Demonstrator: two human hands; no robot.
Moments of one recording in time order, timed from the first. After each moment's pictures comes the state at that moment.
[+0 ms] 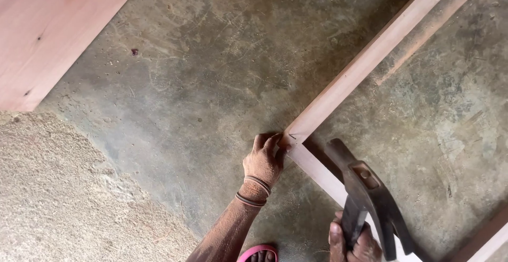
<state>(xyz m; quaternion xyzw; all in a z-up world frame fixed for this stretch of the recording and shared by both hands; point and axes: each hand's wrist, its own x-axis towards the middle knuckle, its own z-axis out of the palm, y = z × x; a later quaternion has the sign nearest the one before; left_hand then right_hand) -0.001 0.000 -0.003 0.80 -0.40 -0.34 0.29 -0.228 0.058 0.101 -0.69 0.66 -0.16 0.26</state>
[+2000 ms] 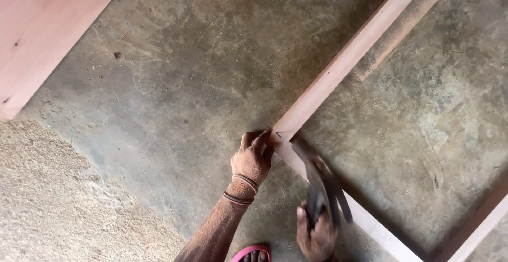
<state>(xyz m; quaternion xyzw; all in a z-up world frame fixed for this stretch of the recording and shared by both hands) 0.003 0.001 0.000 0.79 -0.42 -0.35 0.27 -0.200 0.060 0.052 -0.73 0.54 -0.28 0.31</state>
